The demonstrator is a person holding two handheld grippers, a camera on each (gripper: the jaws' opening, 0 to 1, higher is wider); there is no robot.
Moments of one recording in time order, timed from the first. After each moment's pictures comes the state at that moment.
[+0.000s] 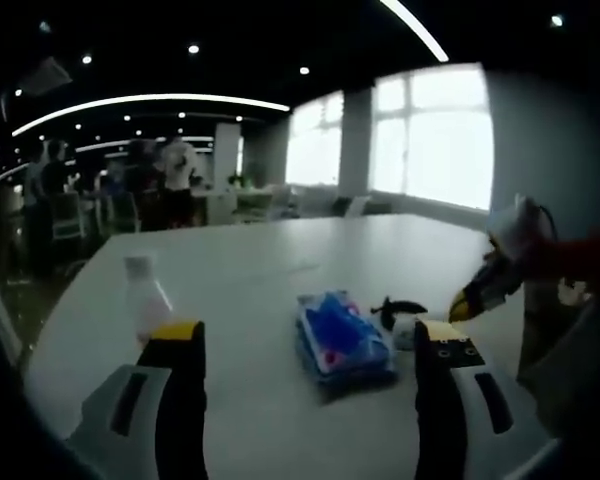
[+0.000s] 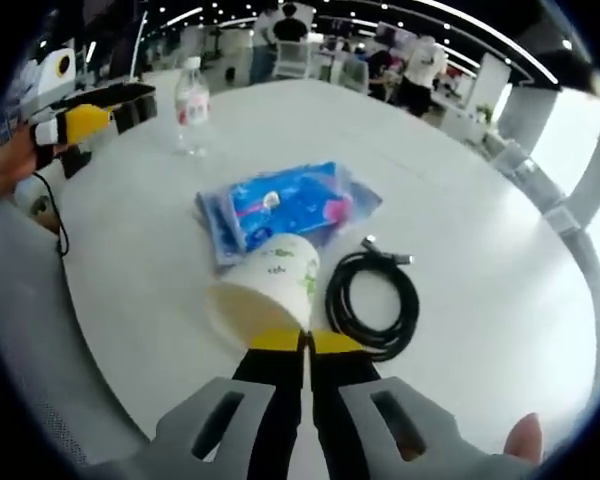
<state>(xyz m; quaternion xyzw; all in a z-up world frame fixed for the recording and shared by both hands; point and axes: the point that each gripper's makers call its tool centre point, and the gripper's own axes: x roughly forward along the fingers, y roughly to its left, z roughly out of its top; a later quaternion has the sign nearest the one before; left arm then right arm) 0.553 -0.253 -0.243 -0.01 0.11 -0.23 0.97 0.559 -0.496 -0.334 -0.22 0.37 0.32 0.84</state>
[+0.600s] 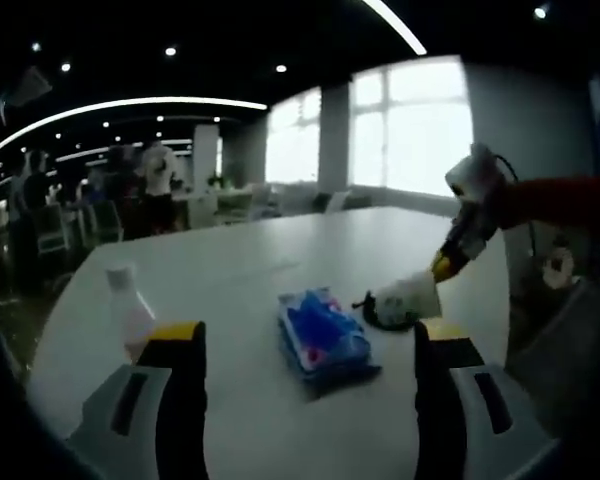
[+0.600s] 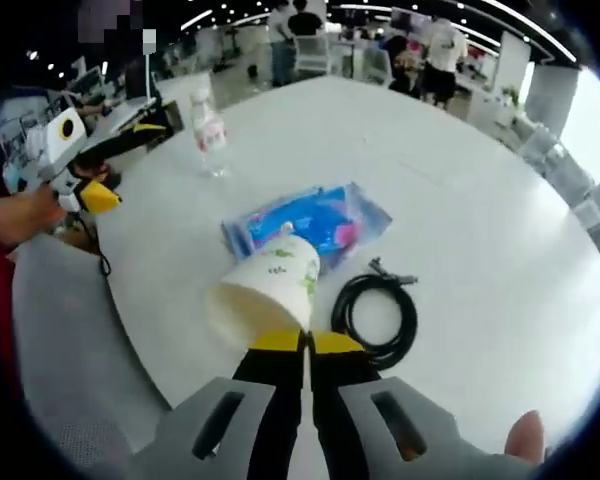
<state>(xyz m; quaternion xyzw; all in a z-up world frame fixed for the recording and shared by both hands) 0.540 -0.270 -0.240 0.02 0.11 -0.28 0.95 0.561 -0.485 -0.291 -0.20 0.42 0.38 0.80</state>
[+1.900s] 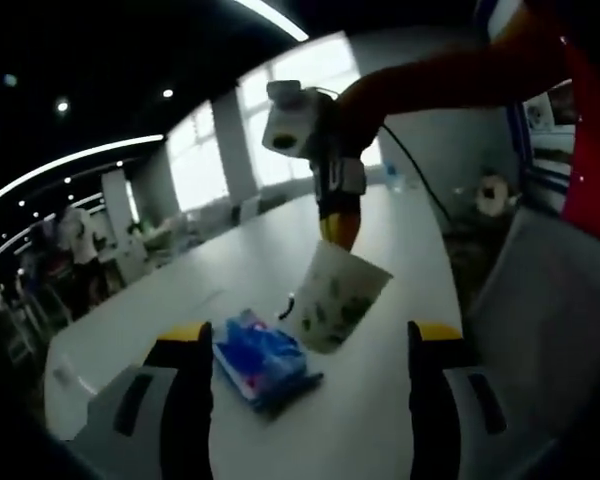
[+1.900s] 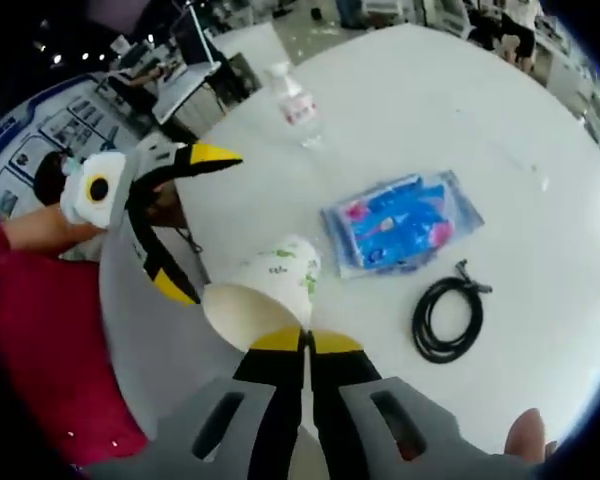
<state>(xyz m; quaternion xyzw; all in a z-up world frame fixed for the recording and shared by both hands) 0.494 -0.357 -0.229 0.16 0.06 -0.46 0.87 0.519 -0.429 -0.245 -0.17 0.54 0.51 0.65</state>
